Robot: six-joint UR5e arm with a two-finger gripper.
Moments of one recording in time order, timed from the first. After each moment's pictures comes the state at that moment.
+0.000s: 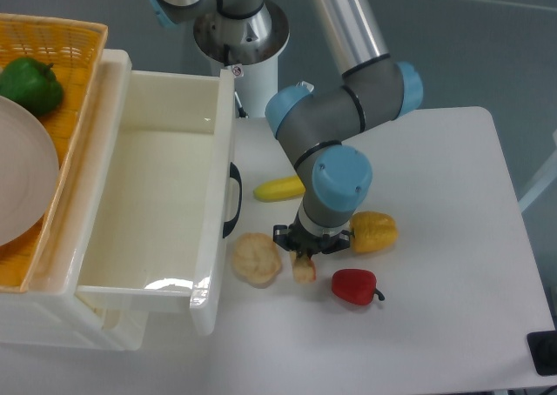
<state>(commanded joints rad) 2.51 -1.98 -1.54 -1.17 1.48 0.64</state>
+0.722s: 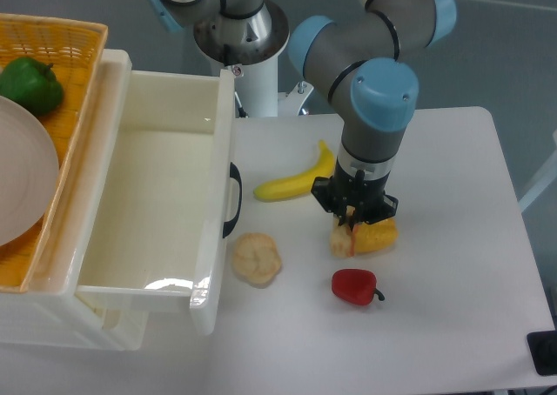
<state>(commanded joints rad) 2.61 -1.88 -1.54 -1.24 1.48 1.02</state>
